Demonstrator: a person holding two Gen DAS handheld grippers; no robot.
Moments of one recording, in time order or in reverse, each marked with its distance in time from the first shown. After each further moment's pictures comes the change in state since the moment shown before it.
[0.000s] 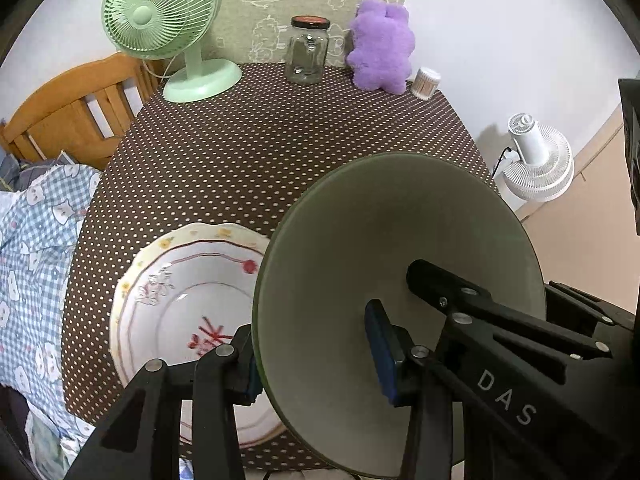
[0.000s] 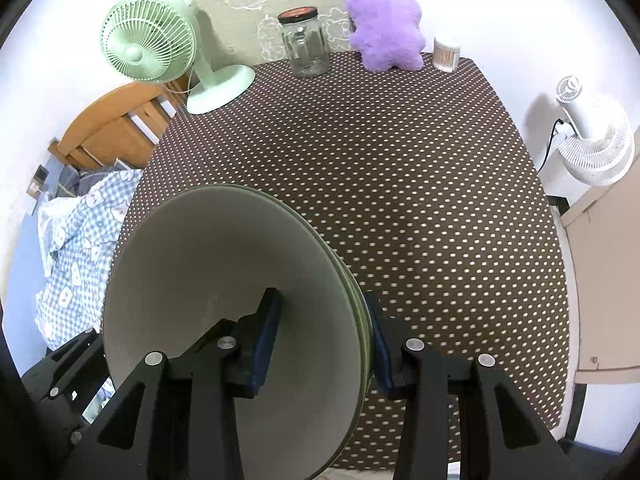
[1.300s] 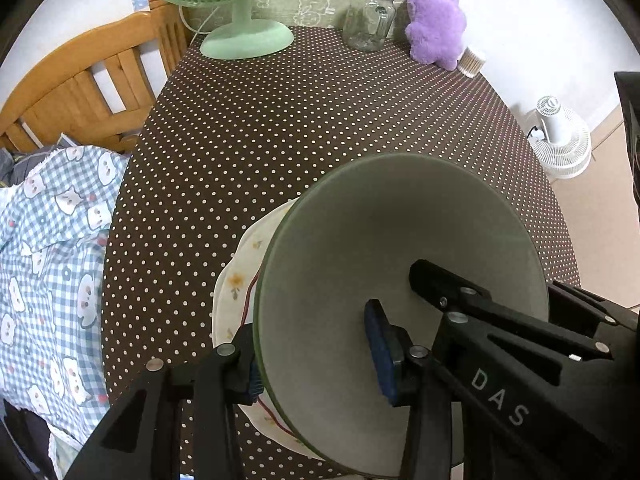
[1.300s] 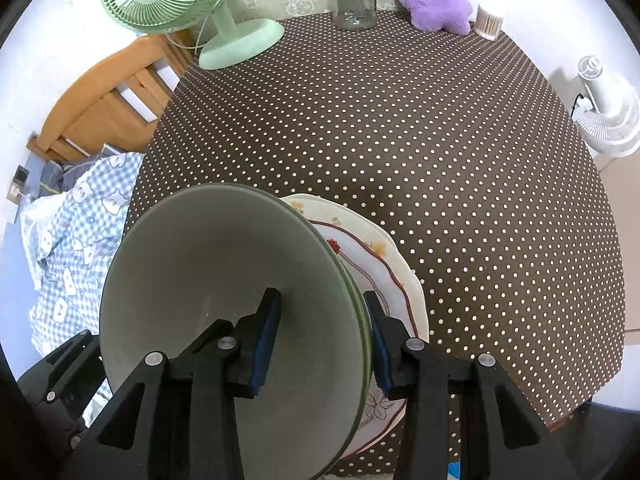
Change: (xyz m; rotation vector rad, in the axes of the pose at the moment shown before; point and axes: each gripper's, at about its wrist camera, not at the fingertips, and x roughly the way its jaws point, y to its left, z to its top) left arm 0.024 0.129 -0.005 0.043 0.099 -0.016; right arm 0.077 0.124 0.000 0.068 0.088 -0.055
